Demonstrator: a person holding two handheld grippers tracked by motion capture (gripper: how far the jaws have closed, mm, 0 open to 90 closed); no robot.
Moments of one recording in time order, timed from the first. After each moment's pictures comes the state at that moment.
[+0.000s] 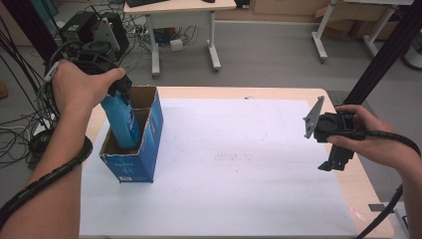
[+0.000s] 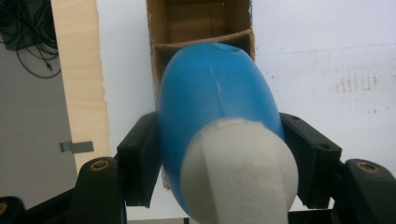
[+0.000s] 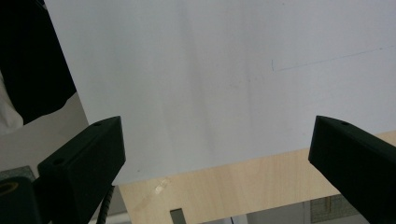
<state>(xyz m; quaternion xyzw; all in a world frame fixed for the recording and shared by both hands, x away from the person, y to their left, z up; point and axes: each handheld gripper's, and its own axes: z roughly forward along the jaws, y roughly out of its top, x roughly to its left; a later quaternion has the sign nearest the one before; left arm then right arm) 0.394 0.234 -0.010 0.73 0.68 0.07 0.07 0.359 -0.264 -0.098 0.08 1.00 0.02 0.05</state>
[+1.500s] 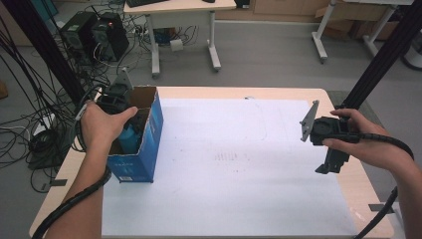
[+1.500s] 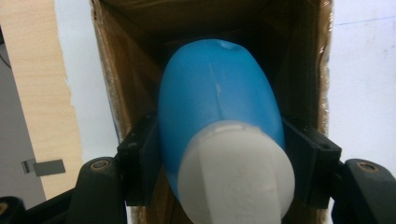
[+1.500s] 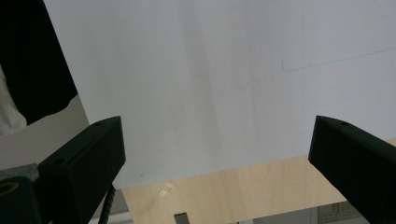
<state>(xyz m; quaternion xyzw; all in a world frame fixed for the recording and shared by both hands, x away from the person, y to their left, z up) 0.406 0.234 -0.113 0.74 0.67 0.06 0.05 0.365 -0.260 -0.111 0.08 1.00 0.01 0.04</state>
